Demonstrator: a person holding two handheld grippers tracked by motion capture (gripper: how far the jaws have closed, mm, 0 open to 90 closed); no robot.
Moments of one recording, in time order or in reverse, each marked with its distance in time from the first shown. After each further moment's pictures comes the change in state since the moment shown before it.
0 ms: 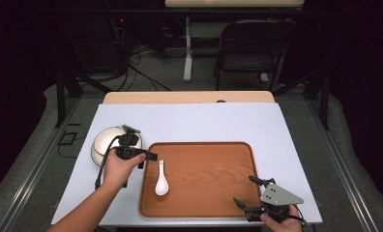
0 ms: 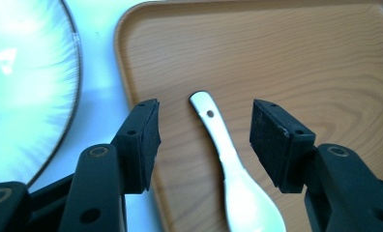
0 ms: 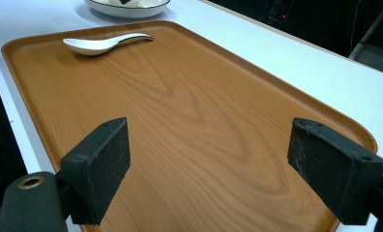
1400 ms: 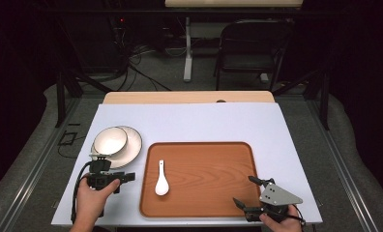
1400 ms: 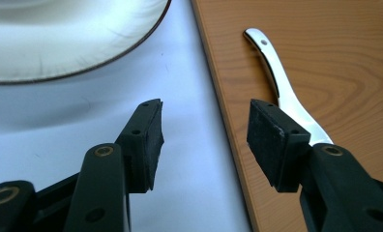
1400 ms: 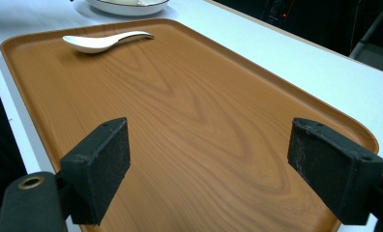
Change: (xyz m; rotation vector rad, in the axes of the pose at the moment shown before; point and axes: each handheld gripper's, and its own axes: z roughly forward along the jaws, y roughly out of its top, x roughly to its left) left arm 0.041 -0.086 -0.028 -0.142 0.009 -0.034; right arm 0.001 0.000 0.001 0.007 0.000 -0.004
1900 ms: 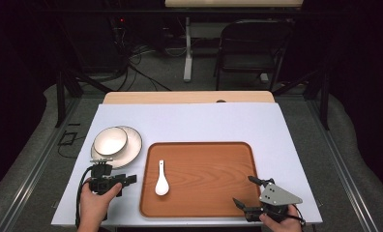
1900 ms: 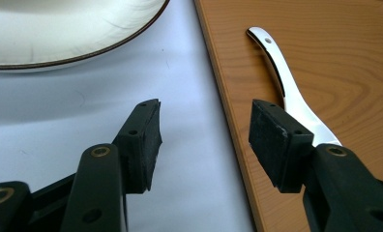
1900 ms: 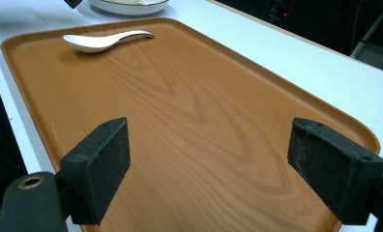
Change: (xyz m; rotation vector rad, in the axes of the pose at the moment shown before) left arm 0.002 -0.012 0.007 -0.050 -0.009 -0.009; right arm 0.000 0.000 0.000 0.004 0.003 0.000
